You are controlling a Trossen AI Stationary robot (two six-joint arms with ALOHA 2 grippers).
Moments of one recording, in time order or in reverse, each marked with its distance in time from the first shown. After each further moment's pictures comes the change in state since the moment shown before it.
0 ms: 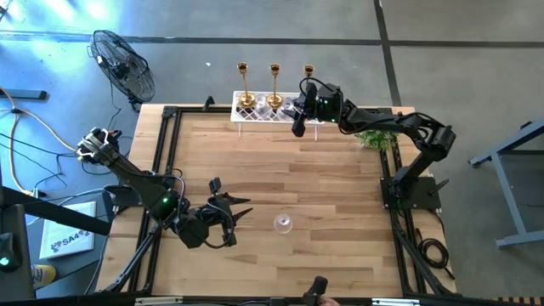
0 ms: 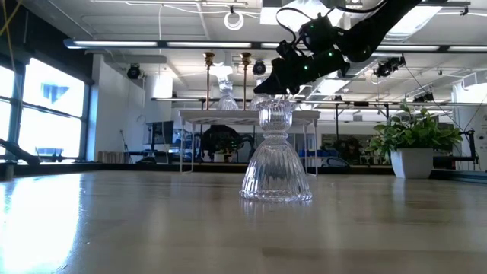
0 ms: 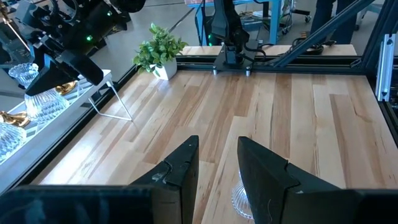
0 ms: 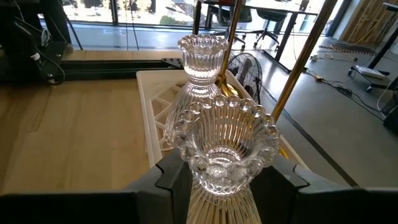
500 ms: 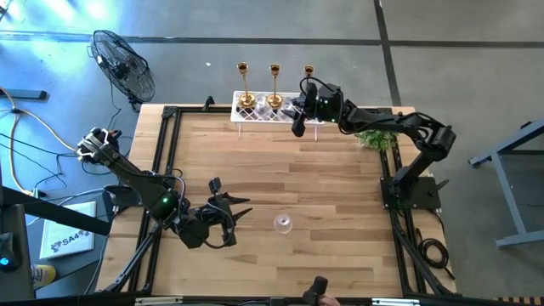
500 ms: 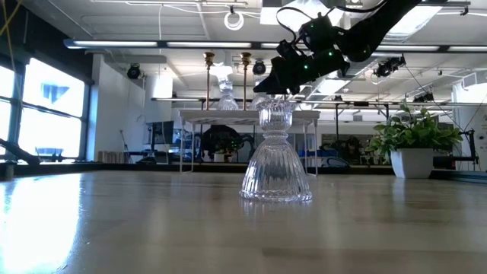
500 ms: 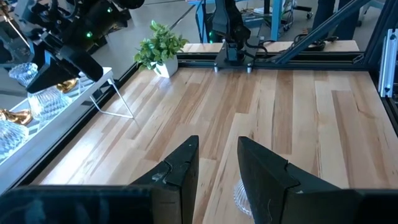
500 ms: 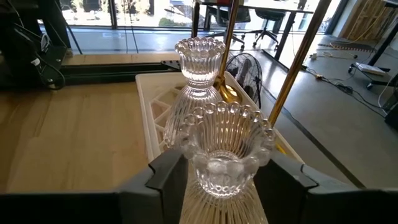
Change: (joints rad) left arm 0.000 0.000 0.000 -0.019 0.000 -0.008; right arm 0.000 0.000 0.001 0.000 0.003 0.021
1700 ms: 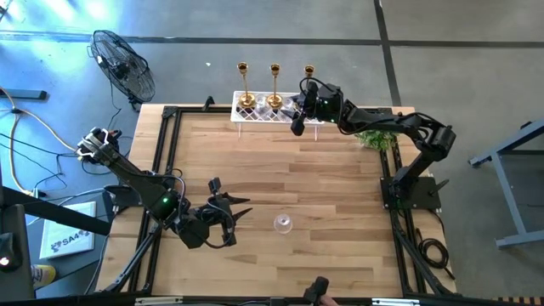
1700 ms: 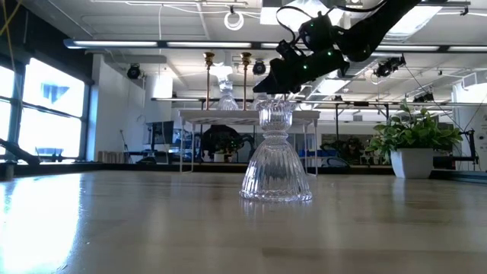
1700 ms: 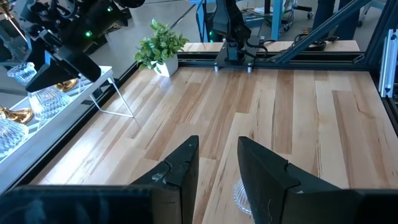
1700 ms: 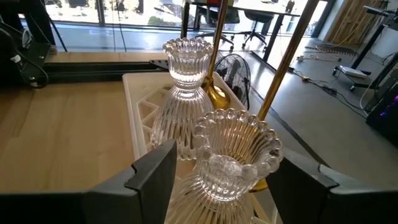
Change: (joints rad) left arm 0.000 0.000 0.000 -0.004 0.000 -0.008; right arm 0.004 0.000 0.000 0.009 0.054 -0.022
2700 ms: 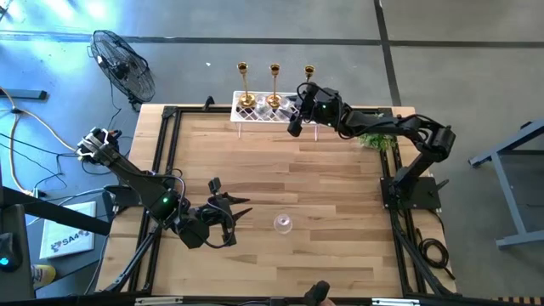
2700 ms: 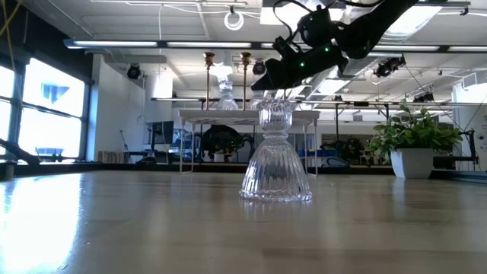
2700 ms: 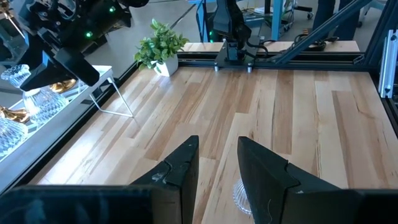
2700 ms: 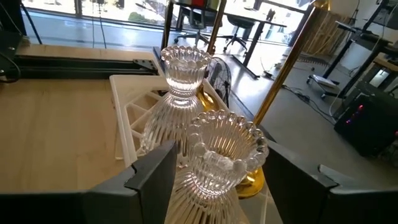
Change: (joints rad) left arm 0.000 0.000 0.000 -0.001 0.000 -0.004; right arm 0.056 -0.005 -0.001 0.023 0.134 -0.057
